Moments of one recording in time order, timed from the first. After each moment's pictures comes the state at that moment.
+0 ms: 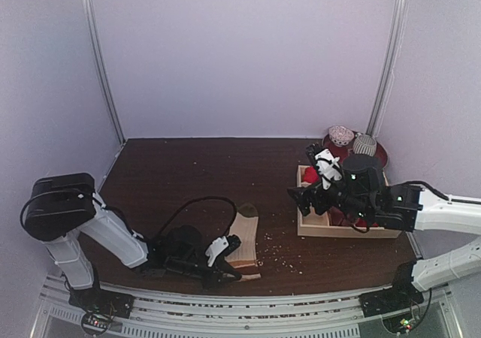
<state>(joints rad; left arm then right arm) -1.16 1.76 0.46 0.69 0.30 -0.29 0.95 1.08 0.76 -0.11 0.35 0.08</state>
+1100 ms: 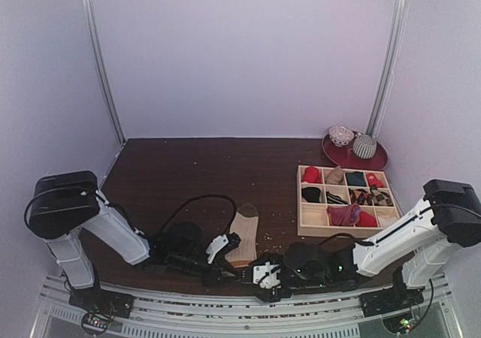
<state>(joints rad) -1.12 1.78 0.47 0.70 0.40 -0.31 1.37 1.59 0.53 0.46 0.10 -0.34</state>
